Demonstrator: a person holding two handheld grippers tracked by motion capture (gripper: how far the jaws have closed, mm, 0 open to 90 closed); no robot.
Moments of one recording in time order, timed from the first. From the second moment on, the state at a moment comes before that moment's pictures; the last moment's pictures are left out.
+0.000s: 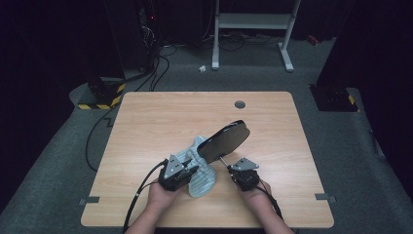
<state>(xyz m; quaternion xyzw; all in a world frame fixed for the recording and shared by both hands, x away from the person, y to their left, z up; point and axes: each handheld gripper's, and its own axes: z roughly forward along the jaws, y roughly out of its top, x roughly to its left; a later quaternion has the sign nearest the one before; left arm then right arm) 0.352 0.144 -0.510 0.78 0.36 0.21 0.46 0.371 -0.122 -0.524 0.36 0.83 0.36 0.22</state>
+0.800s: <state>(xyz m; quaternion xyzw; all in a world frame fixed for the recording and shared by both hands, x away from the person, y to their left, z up) 0.356 0.146 -0.504 0.78 0.38 0.18 0.47 0.371 -0.122 -0.524 0.36 0.83 0.36 0.22</state>
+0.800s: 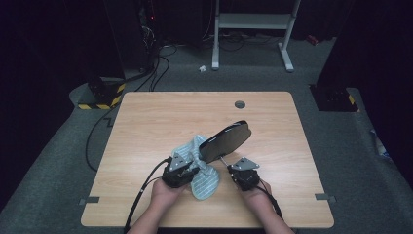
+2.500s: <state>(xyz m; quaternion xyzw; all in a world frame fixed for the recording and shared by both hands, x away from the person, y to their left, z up) 0.360 0.144 -0.518 0.79 0.39 0.17 0.45 0.370 -0.120 -0.525 0.36 0.83 0.36 0.22</state>
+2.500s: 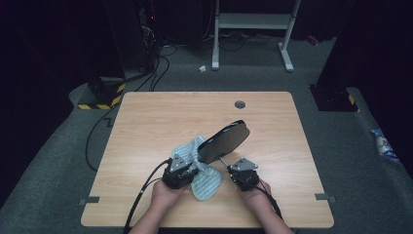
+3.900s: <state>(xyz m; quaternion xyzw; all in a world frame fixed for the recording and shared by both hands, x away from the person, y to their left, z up) 0.365 0.141 -0.525 0.81 0.39 0.17 0.41 0.371 -0.120 -0.525 0.36 0.84 0.35 0.22</state>
